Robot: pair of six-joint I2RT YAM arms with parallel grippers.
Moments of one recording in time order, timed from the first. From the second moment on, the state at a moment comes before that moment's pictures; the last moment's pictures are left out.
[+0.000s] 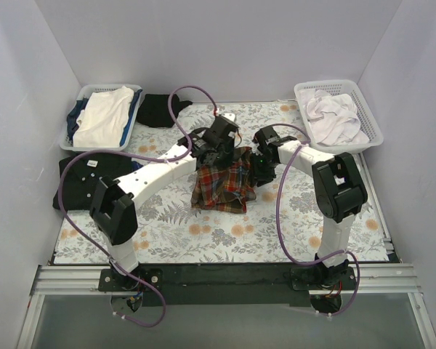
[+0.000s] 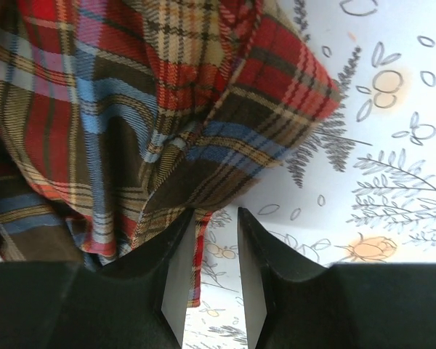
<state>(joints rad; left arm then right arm) -0.77 1.75 1.57 -0.63 -0.20 -0.52 0.45 1.92 1.31 -0.62 -0.18 0.35</state>
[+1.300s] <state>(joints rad) -0.46 1.75 1.53 -0.60 -0.06 -0.60 0.70 1.76 1.18 -0.55 -0.38 0.26</state>
